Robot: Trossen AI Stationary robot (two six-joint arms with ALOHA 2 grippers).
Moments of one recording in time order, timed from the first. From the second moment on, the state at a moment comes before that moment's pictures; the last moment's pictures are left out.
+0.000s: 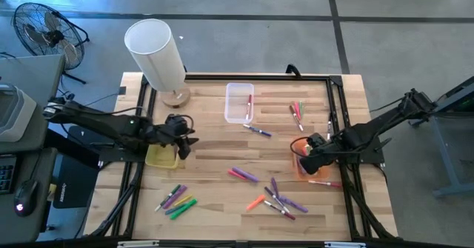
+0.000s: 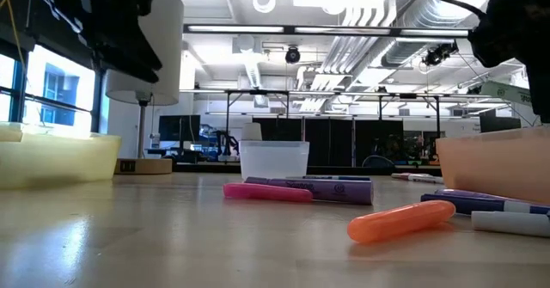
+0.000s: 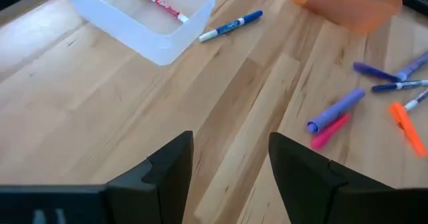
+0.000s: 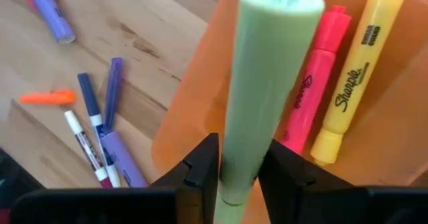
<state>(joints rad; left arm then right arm) -0.22 0.84 0.61 -0.46 -0.43 -0.63 0.44 0.97 0.64 -0.86 0.05 1.48</state>
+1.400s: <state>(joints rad) -0.22 0.85 0.61 -0.44 -0.54 -0.48 -0.26 1.22 1.06 -0.72 0.18 0.51</state>
